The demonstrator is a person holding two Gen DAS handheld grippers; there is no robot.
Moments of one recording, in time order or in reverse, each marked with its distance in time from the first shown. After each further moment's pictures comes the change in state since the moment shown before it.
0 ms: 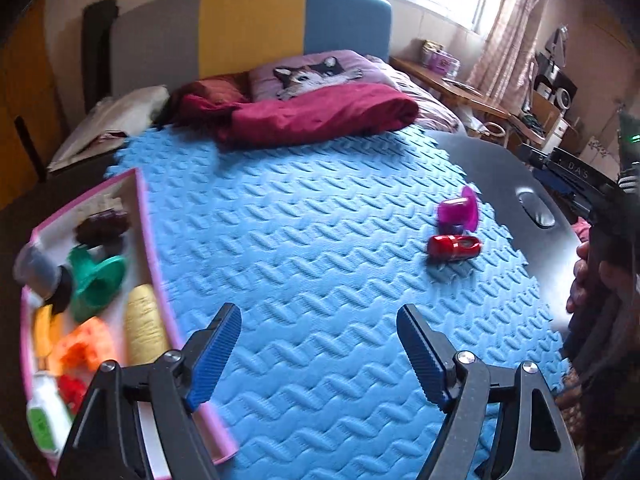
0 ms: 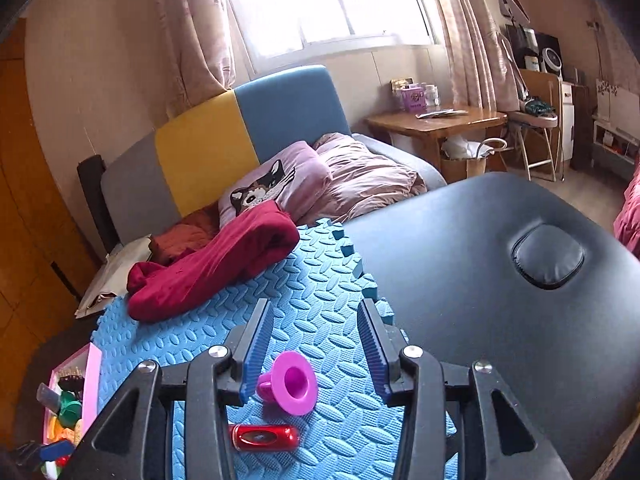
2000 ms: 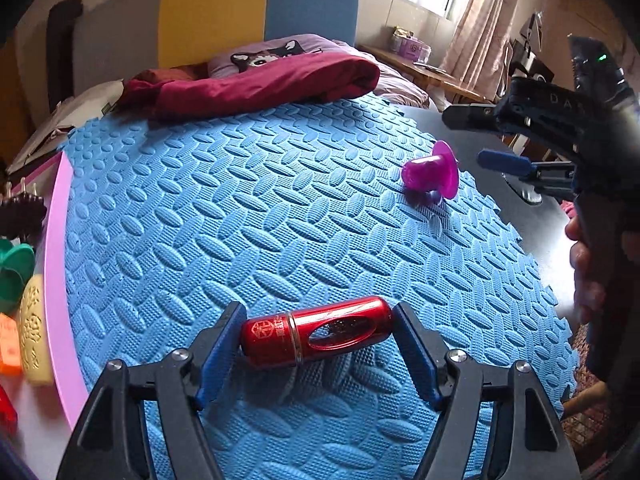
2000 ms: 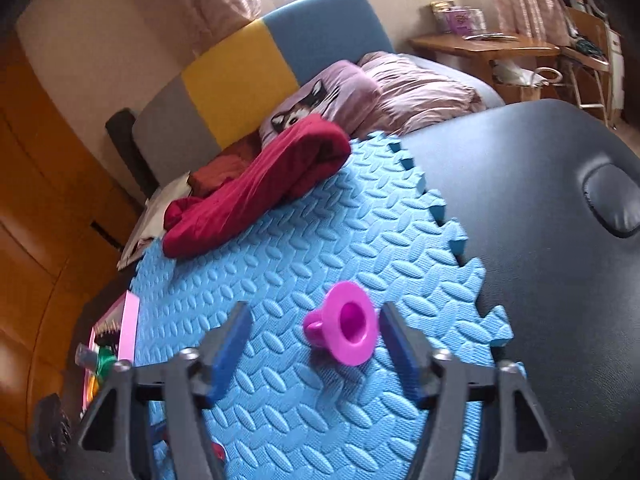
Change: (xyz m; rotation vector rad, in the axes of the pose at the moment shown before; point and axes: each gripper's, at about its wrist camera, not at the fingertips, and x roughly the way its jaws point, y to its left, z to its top) left arm 0.051 -0.029 -0.027 0.040 -0.013 -0.073; right arm 0.048 0.020 -0.027 -0.019 0.297 0.192
